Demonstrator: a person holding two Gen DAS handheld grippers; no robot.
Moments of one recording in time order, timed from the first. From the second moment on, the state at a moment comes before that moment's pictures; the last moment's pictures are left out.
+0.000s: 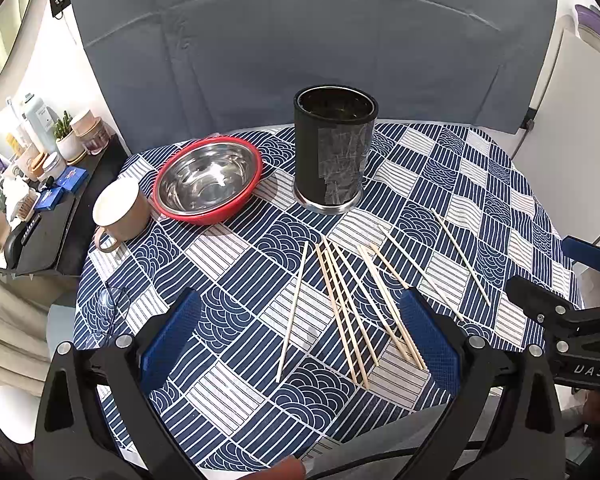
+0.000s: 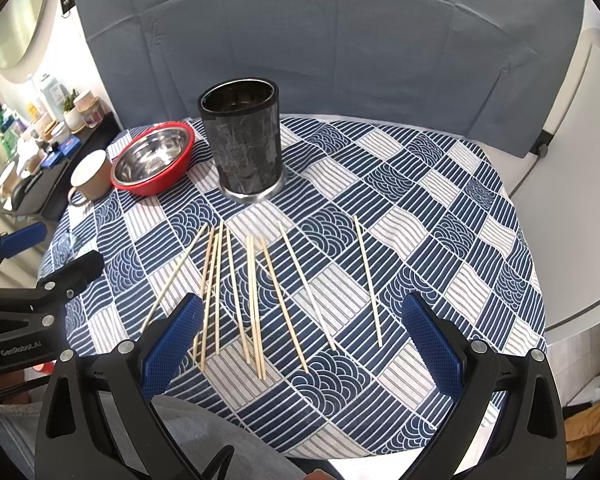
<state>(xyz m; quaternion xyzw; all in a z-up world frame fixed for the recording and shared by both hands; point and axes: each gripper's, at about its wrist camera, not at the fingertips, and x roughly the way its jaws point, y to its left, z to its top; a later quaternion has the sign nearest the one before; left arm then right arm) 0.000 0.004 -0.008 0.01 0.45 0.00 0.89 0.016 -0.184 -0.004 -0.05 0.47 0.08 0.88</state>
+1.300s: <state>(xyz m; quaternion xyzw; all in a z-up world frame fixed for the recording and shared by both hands) 0.002 0.005 -0.011 0.02 0.46 -0.01 0.89 0.013 -0.182 -0.004 -0.06 0.47 0.07 0.88</state>
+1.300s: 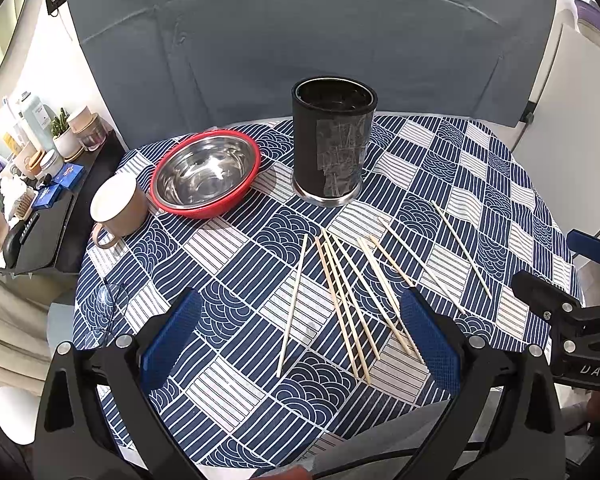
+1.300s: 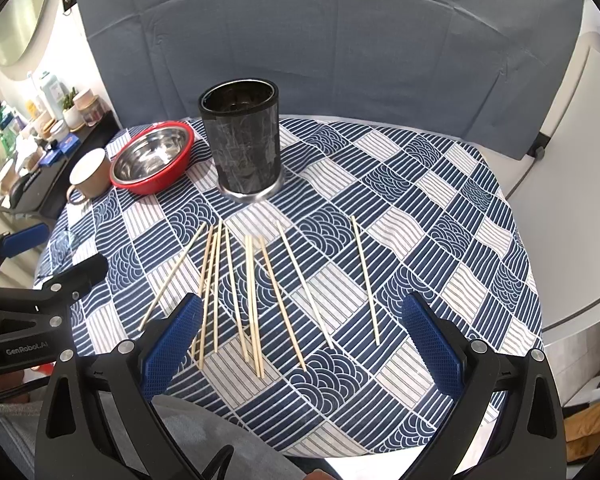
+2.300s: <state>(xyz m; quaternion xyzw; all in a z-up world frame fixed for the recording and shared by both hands) 0.028 0.034 -0.052 0.01 0.55 0.04 0.83 0.035 -0.184 -0.037 -0.05 0.54 0.07 0.84</state>
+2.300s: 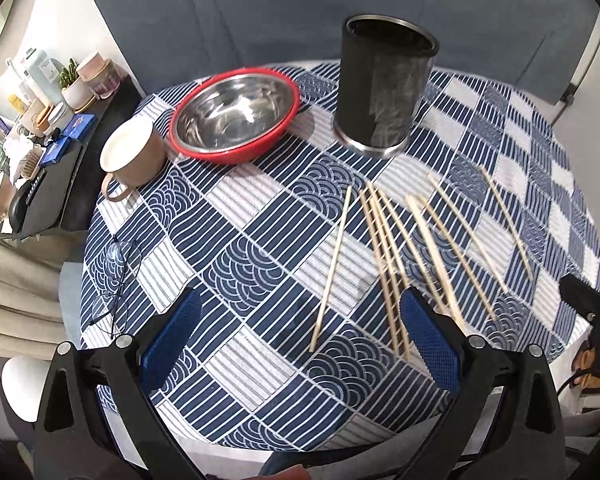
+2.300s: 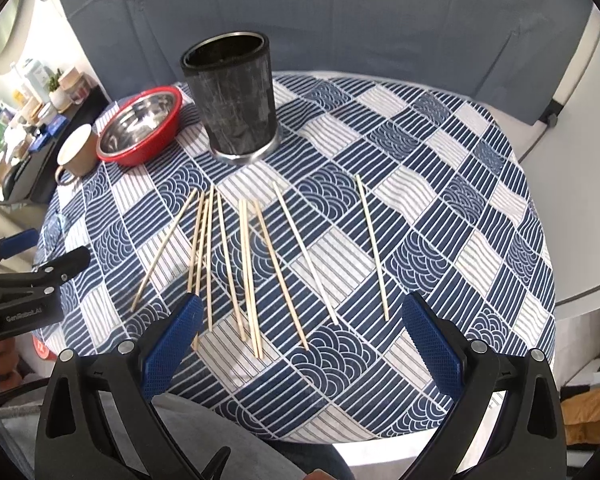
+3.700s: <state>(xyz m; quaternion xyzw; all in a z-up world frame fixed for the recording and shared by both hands) 0.111 0.038 -0.188 0.02 0.66 0.03 0.75 0.152 -0.249 -0.189 -0.10 0.65 0.00 0.75</state>
